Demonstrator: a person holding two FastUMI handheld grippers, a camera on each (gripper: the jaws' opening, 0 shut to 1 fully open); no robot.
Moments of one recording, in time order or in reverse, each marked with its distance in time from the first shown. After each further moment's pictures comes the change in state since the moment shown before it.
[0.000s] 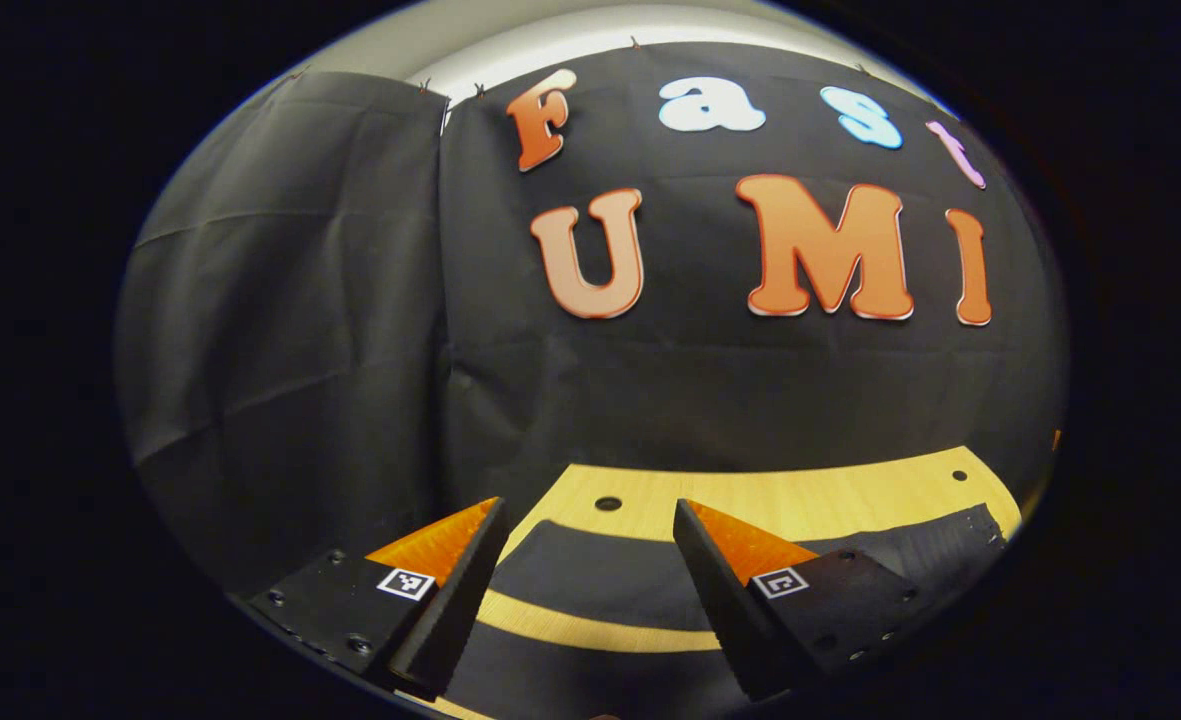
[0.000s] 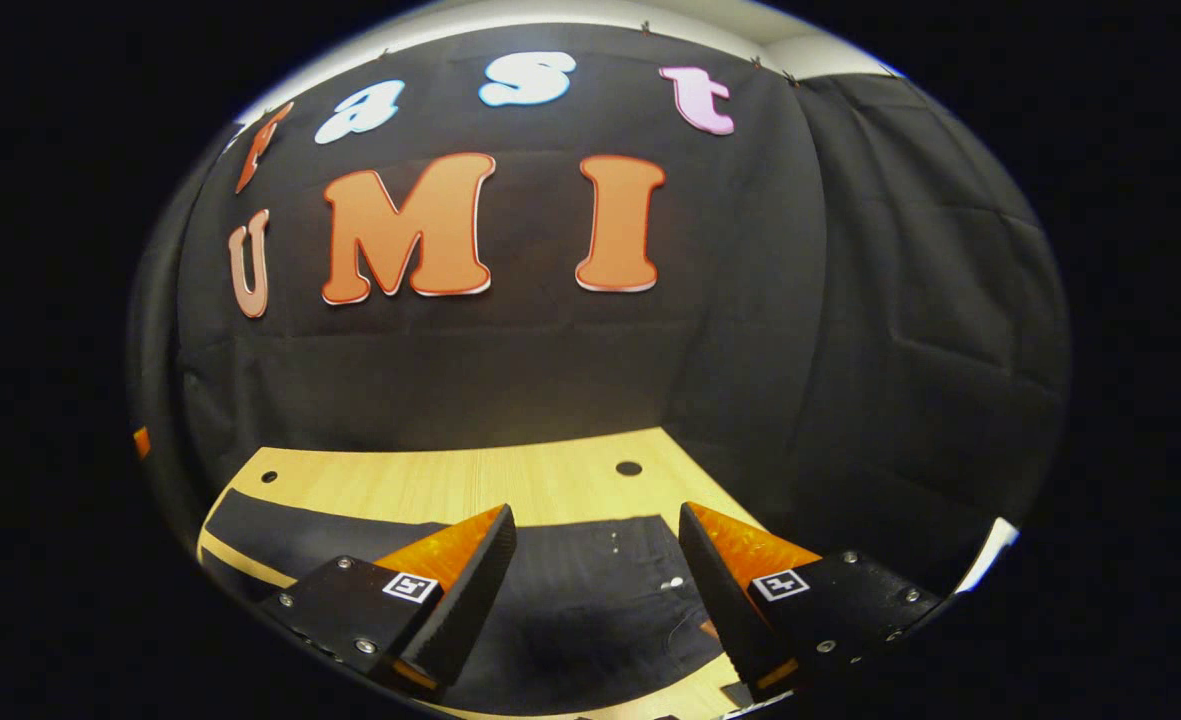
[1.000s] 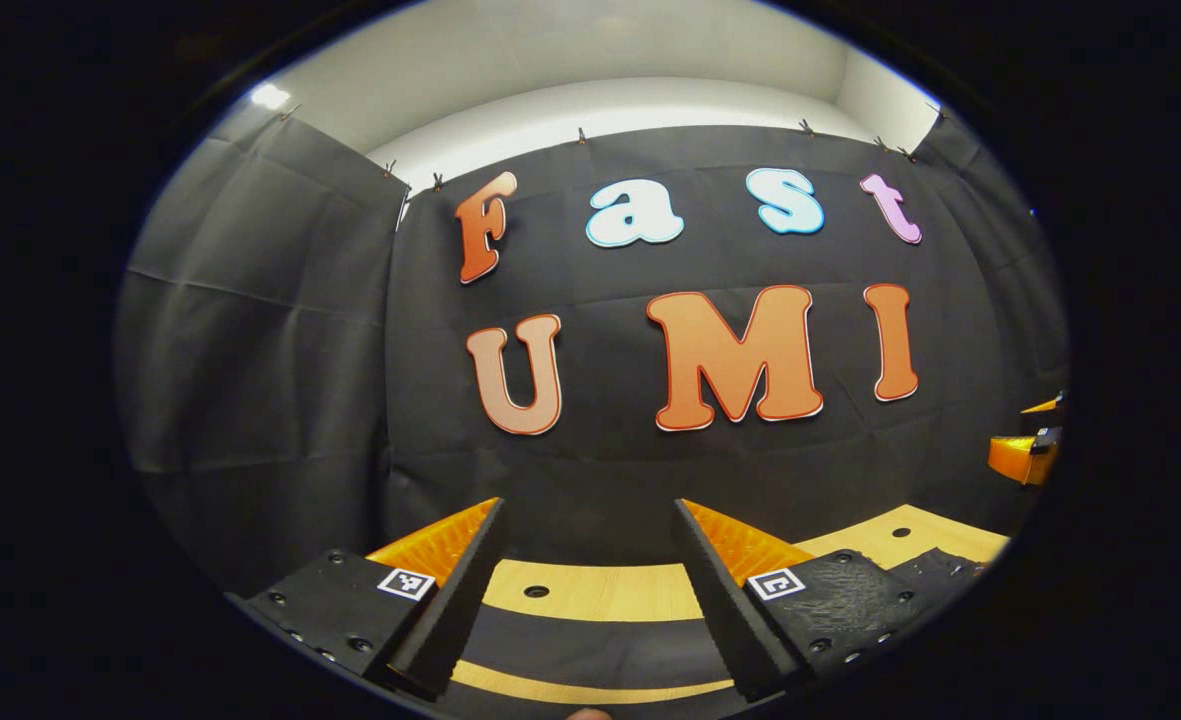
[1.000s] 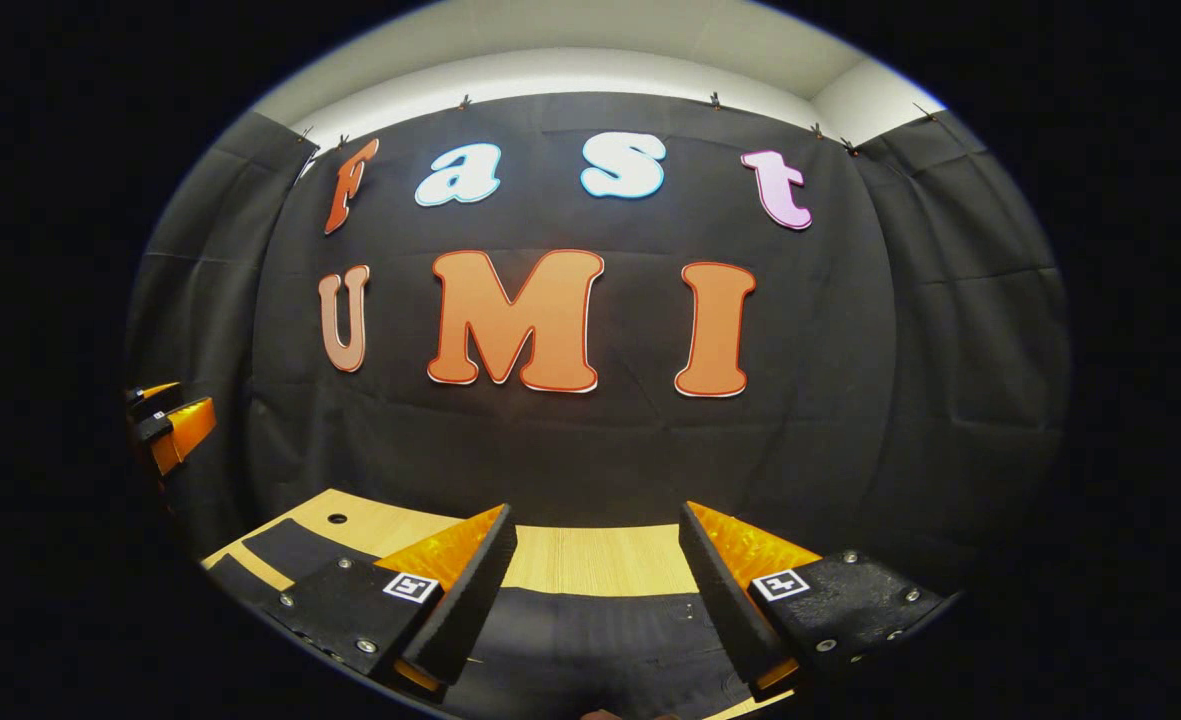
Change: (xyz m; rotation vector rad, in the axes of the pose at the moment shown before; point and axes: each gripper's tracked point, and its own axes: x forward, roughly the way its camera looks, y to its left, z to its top) left arm -0.081 -0.096 0.105 0.022 -0.431 -0.173; right arm -0.058 0.100 0.084 -0.108 -0.357 0.193
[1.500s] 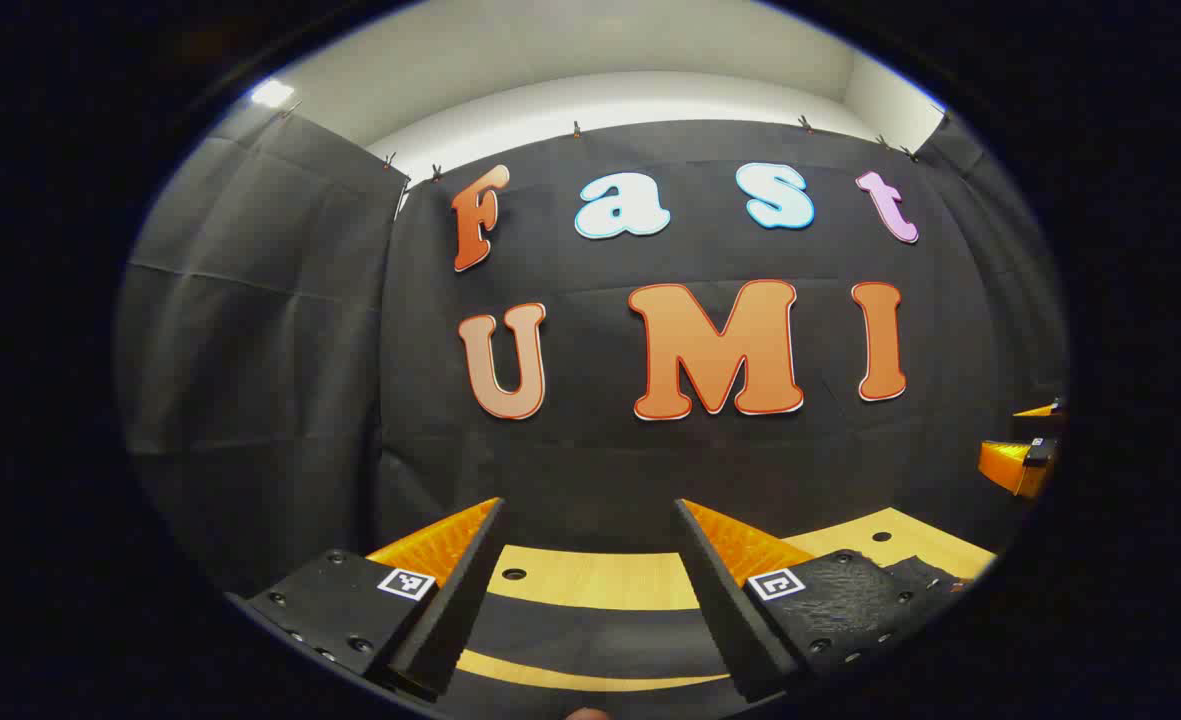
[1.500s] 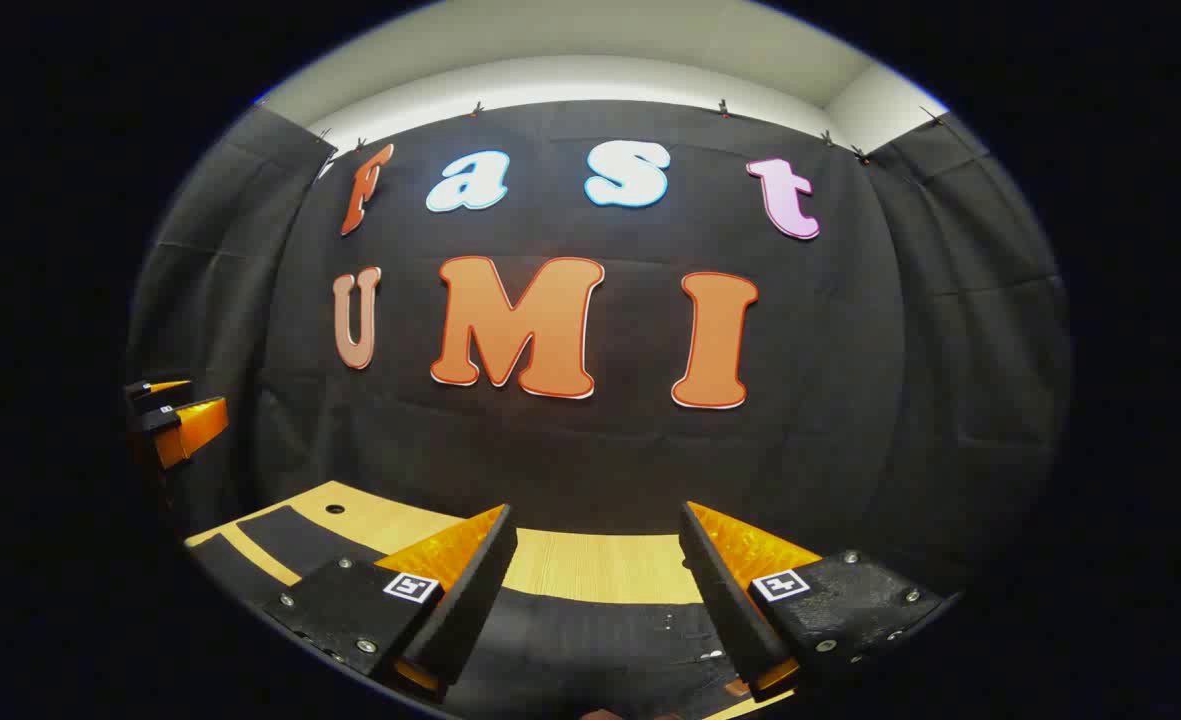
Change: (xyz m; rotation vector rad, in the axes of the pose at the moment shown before) left arm -0.017 -0.045 -0.004 -0.022 0.037 0.002; right arm -0.002 -0.032 -0.004 -0.016 -0.024 0.036
